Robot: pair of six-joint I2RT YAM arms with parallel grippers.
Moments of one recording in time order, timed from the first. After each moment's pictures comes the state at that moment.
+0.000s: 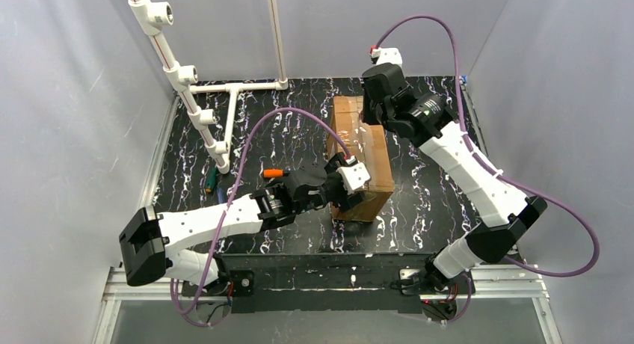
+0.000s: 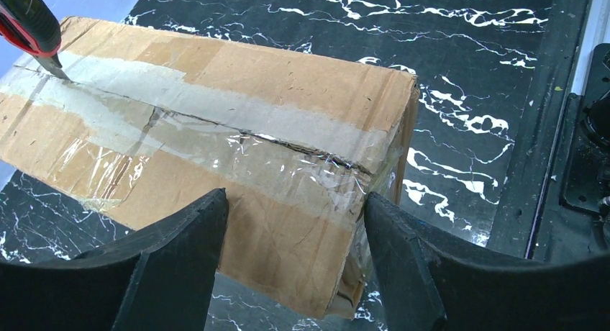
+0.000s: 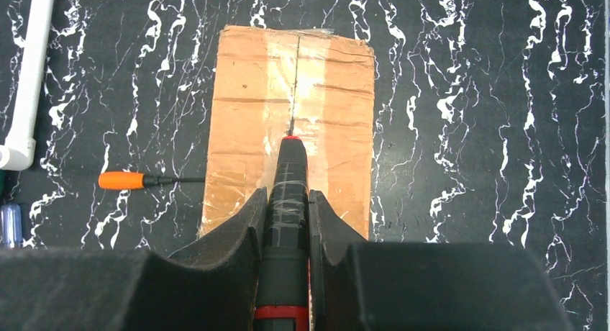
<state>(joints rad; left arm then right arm) -1.13 1.32 0.95 0.10 -0.10 0.27 0.76 1.49 1.83 -0.96 0.48 0.40</state>
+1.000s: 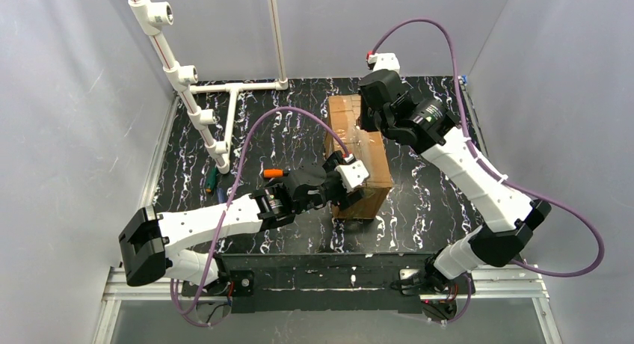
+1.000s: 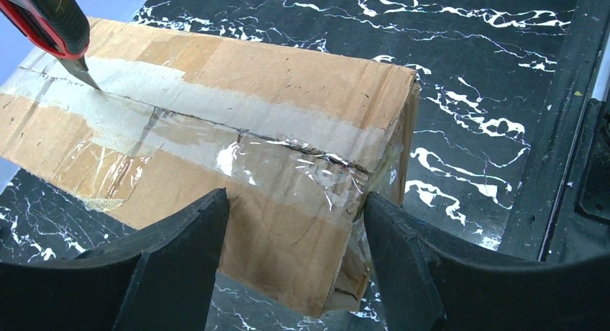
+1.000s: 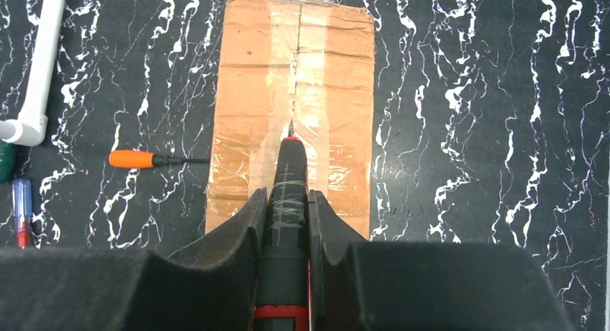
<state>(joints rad) -1.12 1.32 0.95 0.10 -0.13 0.26 0.83 1.47 1.83 -1.01 0.52 0.42</state>
